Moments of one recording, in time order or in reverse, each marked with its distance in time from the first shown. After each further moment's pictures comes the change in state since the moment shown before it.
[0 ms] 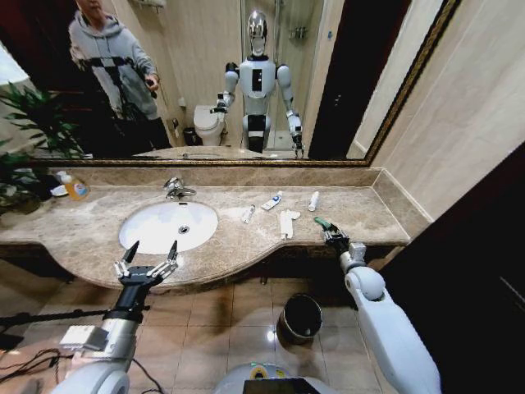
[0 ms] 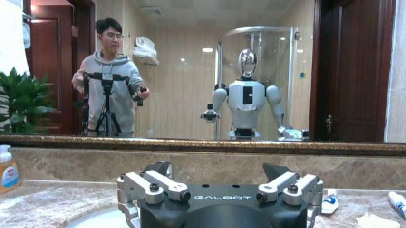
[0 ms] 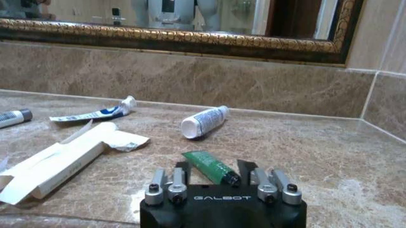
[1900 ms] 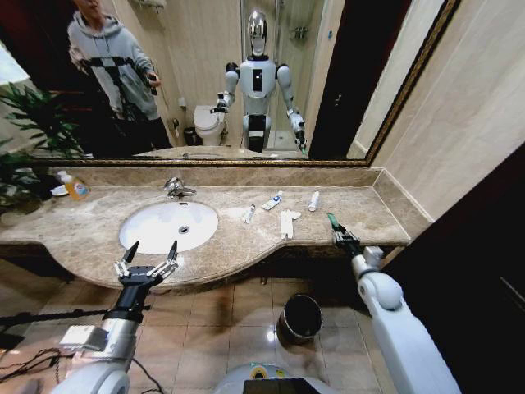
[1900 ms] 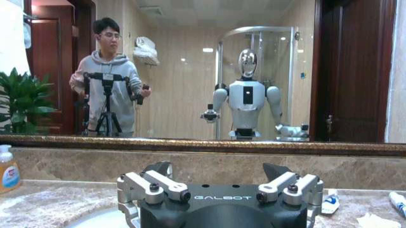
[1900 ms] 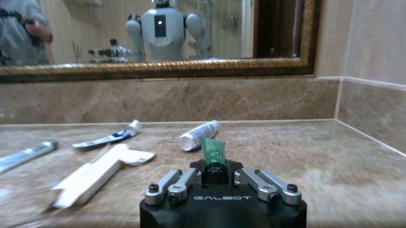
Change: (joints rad) left arm 0.000 0.000 0.000 0.000 0.000 0.000 0.000; right arm -0.275 0.035 0.164 0.261 0.107 0.030 -0.040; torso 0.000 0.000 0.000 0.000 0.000
